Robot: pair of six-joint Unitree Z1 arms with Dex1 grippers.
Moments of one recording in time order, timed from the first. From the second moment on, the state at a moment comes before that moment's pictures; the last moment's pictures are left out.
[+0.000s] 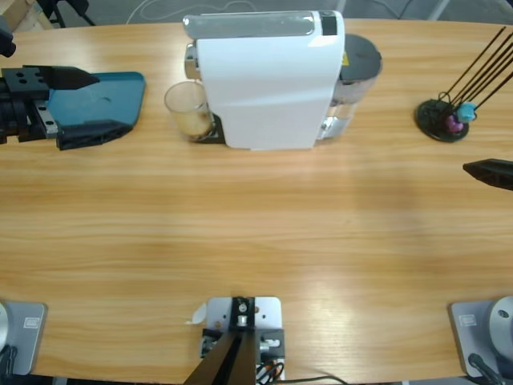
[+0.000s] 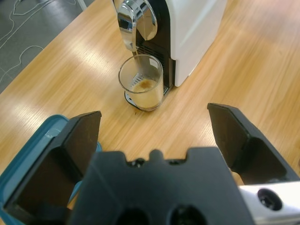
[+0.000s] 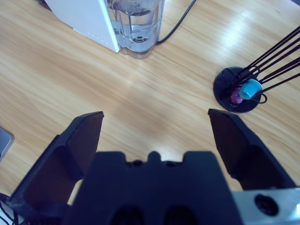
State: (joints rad) arm 0 -0.62 1.27 -0.66 -0.02 -0.27 0.32; arm 1 0.58 0.92 -0.75 0.57 -0.07 0.00
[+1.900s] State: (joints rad) arm 0 -0.47 1.75 -0.85 -0.12 -0.64 0.56; arm 1 0.60 1.00 -0.76 0.53 -0.01 -0.01
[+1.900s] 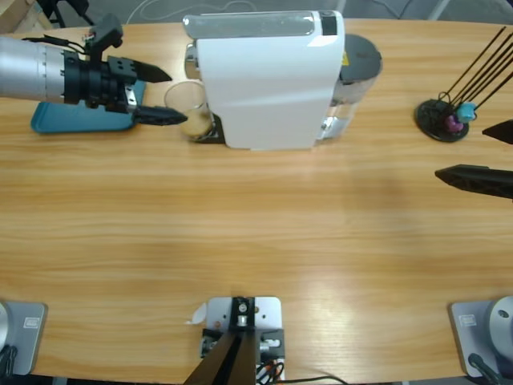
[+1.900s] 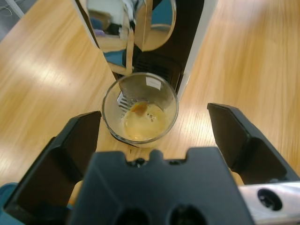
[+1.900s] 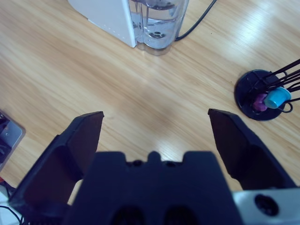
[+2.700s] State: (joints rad) arm 0 -0.48 1.87 -0.92 -0.16 -0.64 0.56; arm 1 0.60 1.01 -0.76 0.53 -0.01 -0.01
